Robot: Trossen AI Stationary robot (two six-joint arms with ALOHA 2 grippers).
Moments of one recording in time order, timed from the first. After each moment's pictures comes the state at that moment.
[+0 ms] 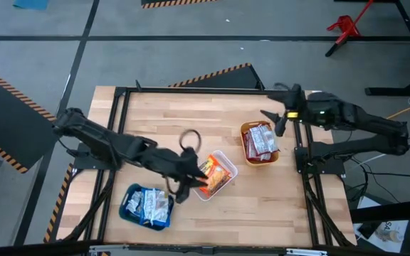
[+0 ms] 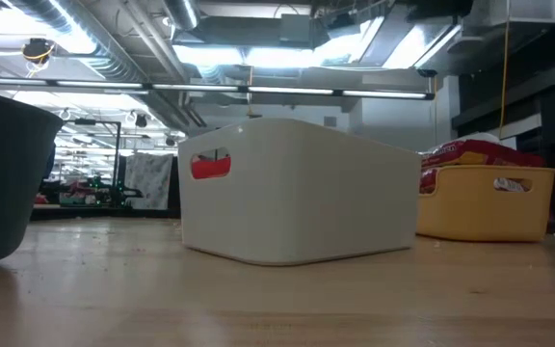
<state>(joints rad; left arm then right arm) -0.37 1.50 1.35 -0.31 -0.13 -0.53 -0.12 0.83 1.08 -0.63 0.33 0.01</state>
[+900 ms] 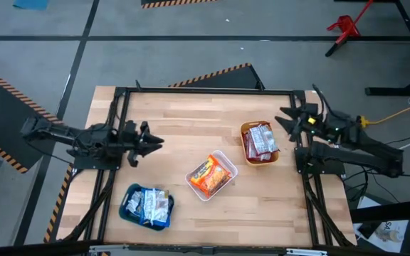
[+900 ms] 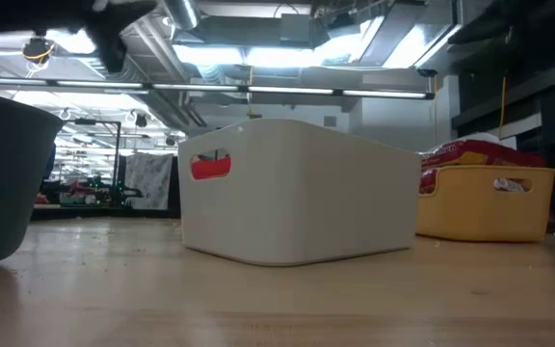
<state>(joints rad) -0.14 0.52 0.28 0.39 -0.14 -0.41 -0.28 0.26 0.54 -0.40 0.20 0.34</state>
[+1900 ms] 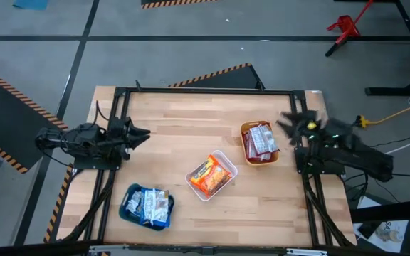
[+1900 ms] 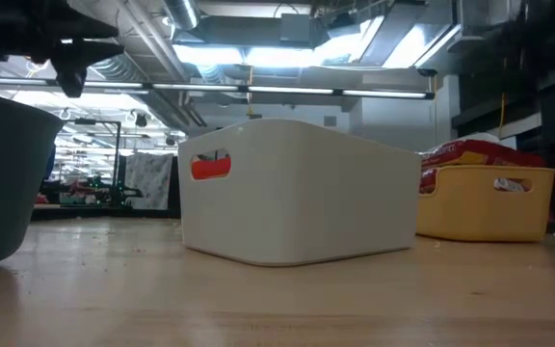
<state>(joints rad) -0.13 0.00 0.21 -0.13 -0.34 -0.37 -0.28 0.04 0.38 -0.38 0.24 0.37</state>
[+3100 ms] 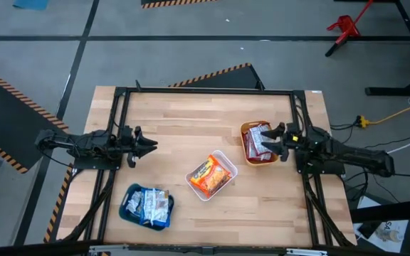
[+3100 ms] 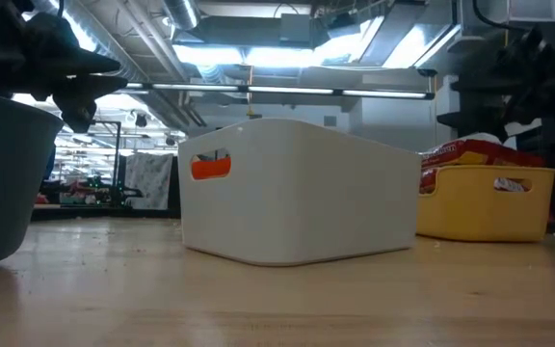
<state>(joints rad) -0.13 0.00 0.01 0.05 -0.21 -0.44 -0.23 0.07 0.01 0.04 -0.14 0.45</state>
